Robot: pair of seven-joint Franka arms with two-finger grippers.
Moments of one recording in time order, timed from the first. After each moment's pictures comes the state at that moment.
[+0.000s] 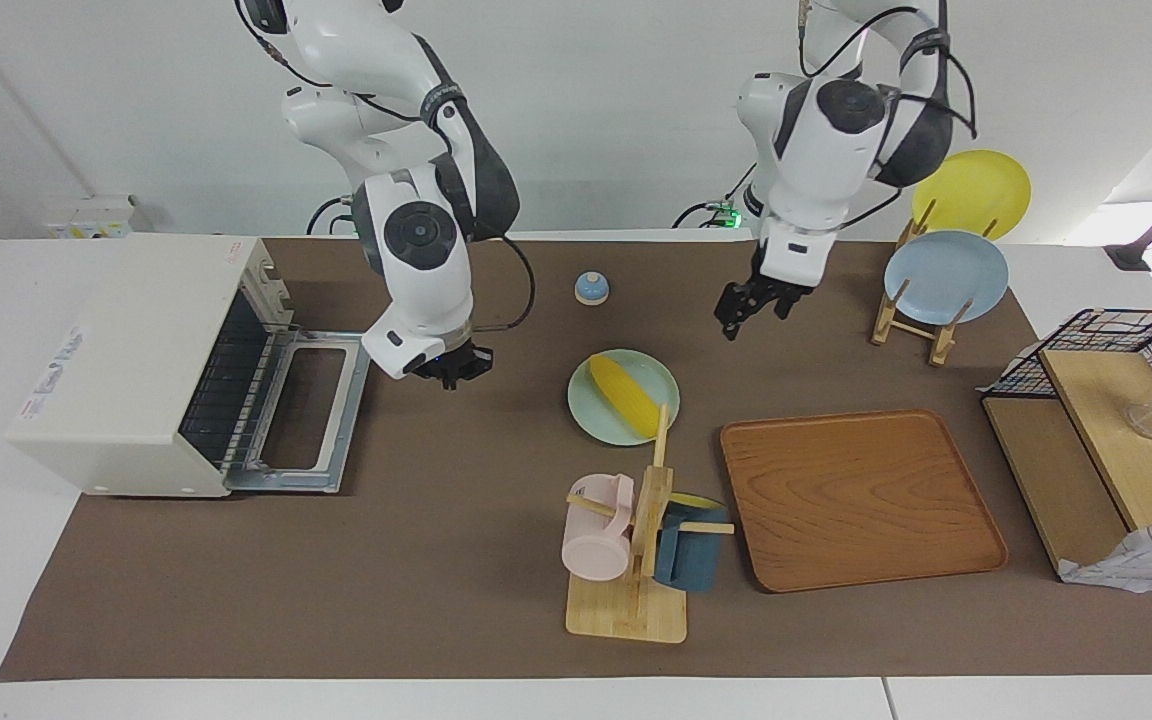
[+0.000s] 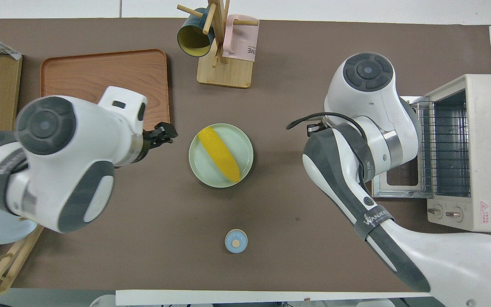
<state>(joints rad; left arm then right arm) -0.59 -0.01 0.01 -2.05 -0.03 2.12 -0.97 0.29 0.22 0.02 -1.94 -0.11 1.97 0.35</state>
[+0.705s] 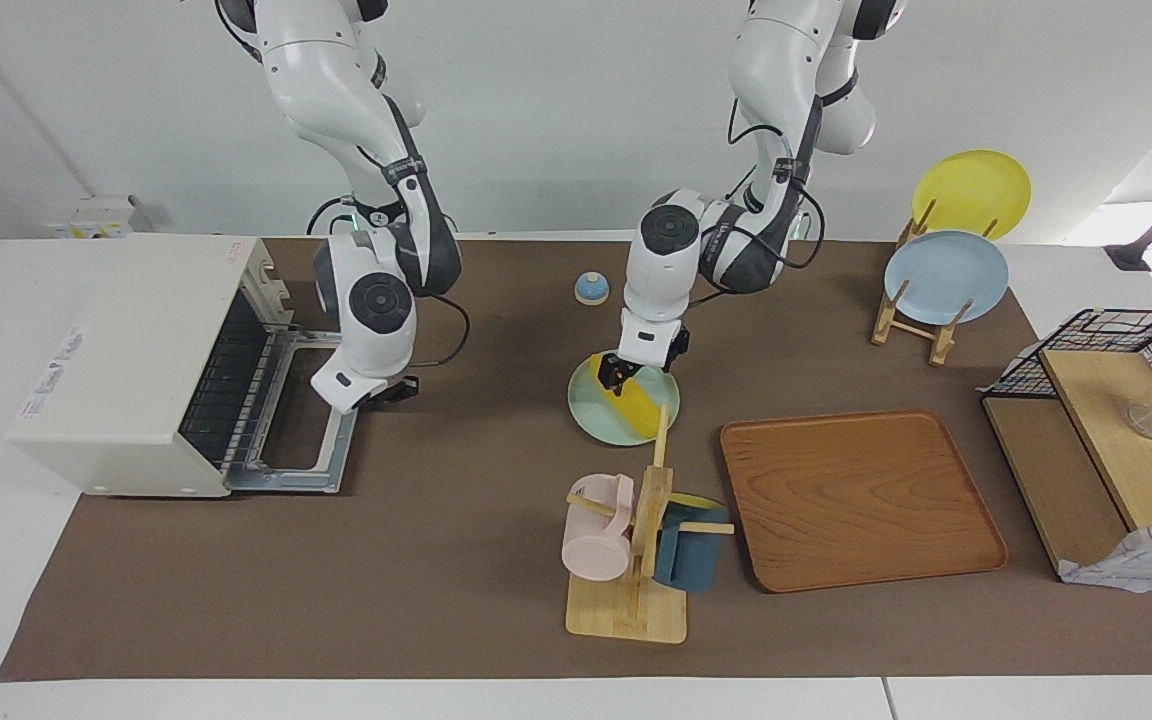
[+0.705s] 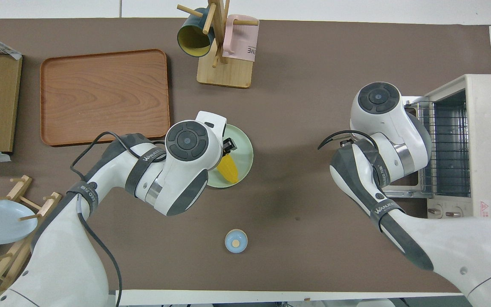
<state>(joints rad) -0.74 0.29 0.02 -2.00 -0.03 2.30 -1.10 0.20 0.27 0.02 -2.05 -0.31 2.05 0.29</state>
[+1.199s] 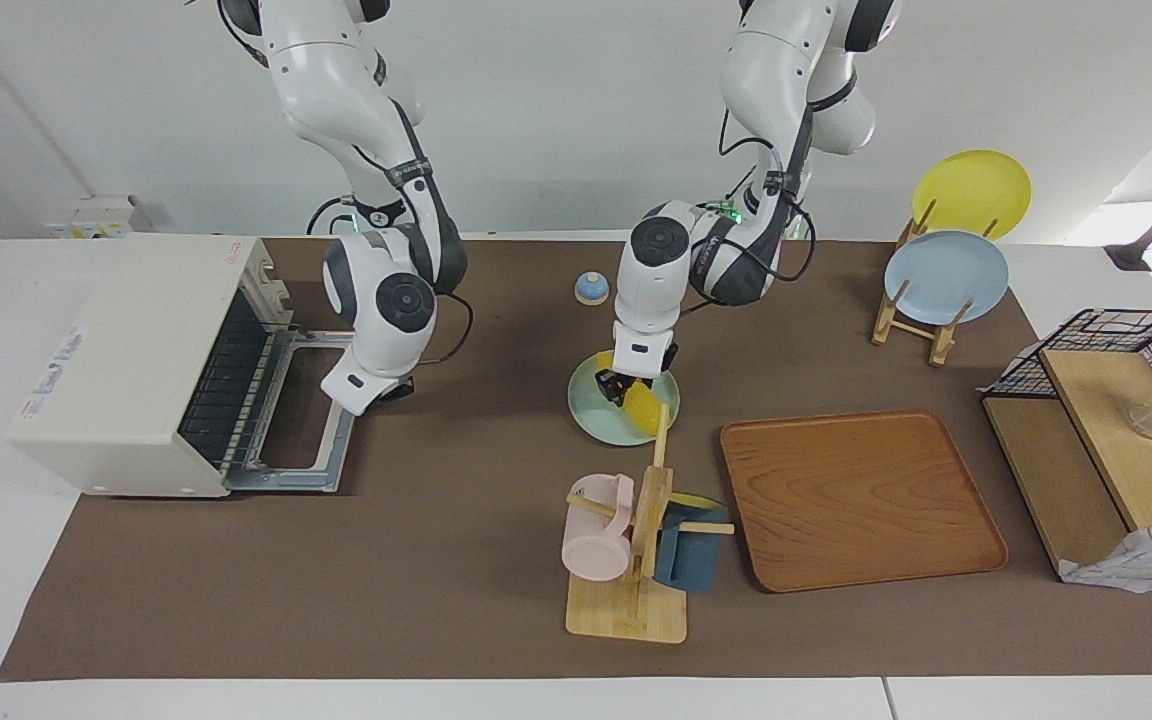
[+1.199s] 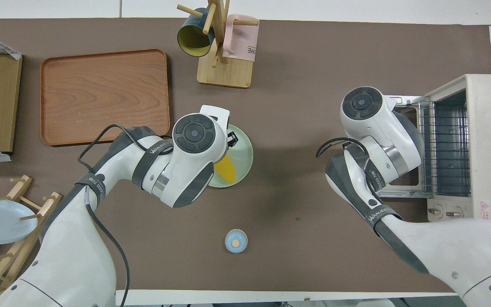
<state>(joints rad) -0.73 0.31 0.04 -1.90 0.02 2.22 -1.15 0.21 0.27 0.05 -1.99 -0.42 1.93 0.20</state>
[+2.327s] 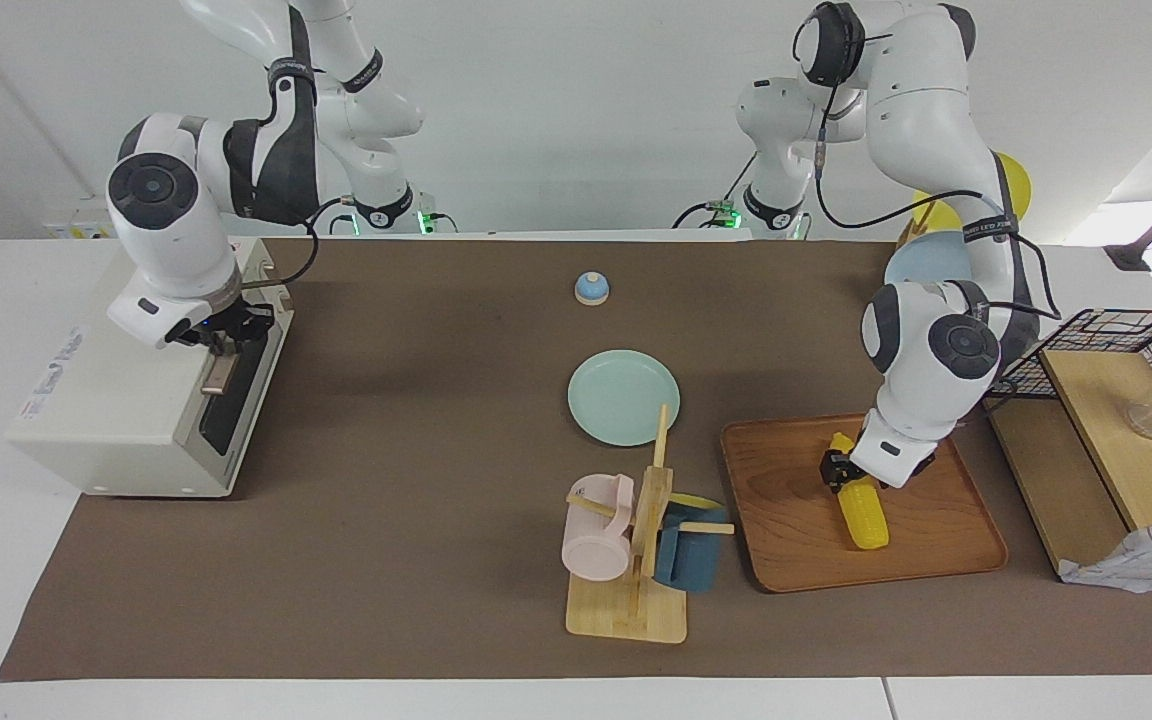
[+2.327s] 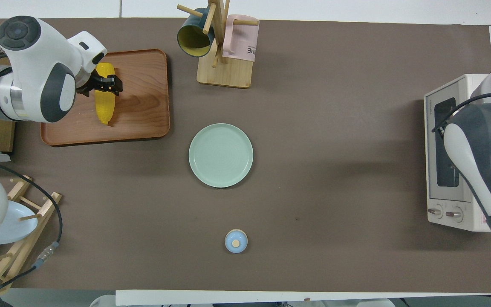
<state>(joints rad) -0.22 0.45 0.04 -1.64 0.05 2.07 -0.16 -0.07 0.06 0.02 -1.85 -0.22 1.72 -0.20</state>
